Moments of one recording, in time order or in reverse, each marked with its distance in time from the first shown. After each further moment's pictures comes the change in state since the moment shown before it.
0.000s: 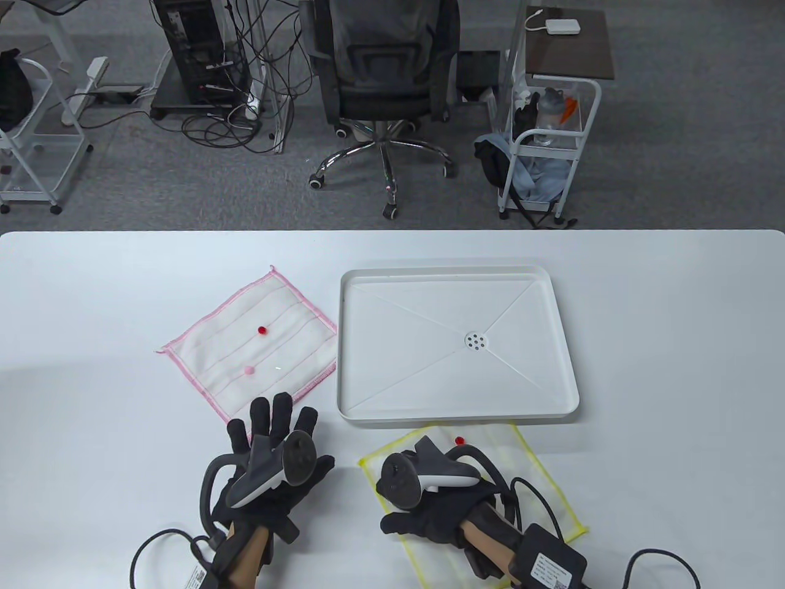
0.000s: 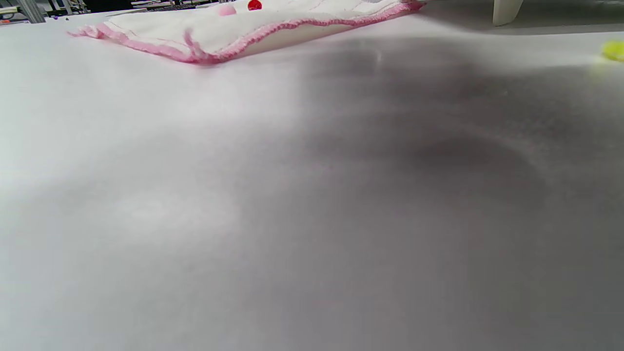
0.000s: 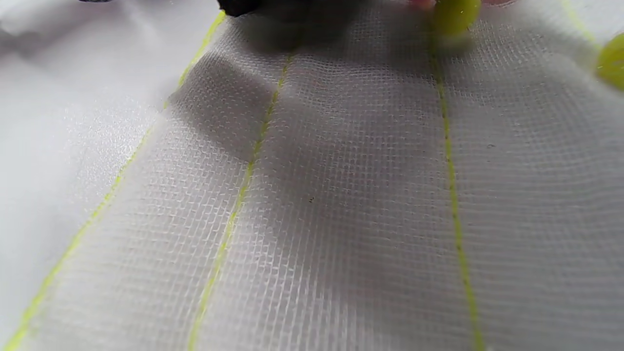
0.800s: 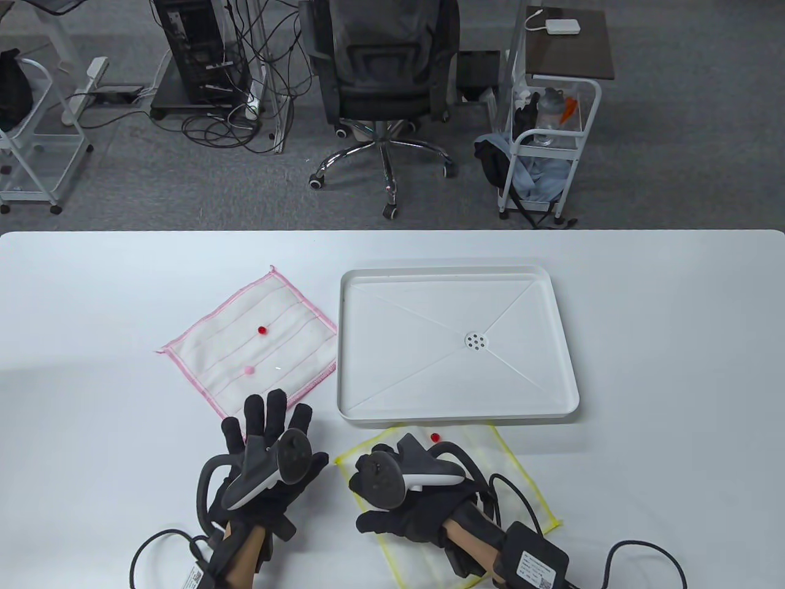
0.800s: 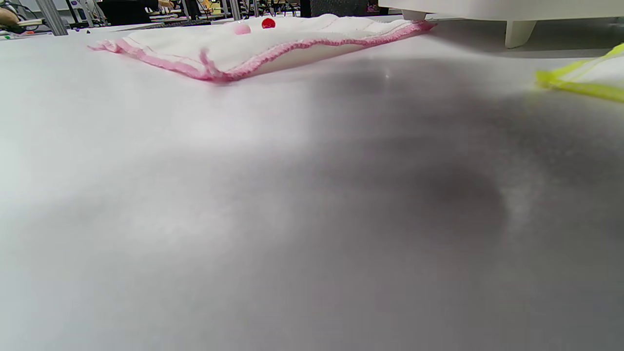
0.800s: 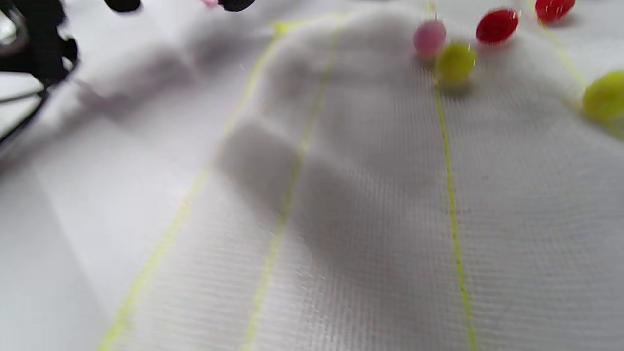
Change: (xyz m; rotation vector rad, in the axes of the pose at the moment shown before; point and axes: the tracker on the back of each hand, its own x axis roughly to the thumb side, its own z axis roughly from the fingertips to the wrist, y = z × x) left_hand -0.005 0.005 0.002 0.045 0.028 0.018; right_hand 0.018 -0.026 0.016 -0.112 -0.129 -0.070
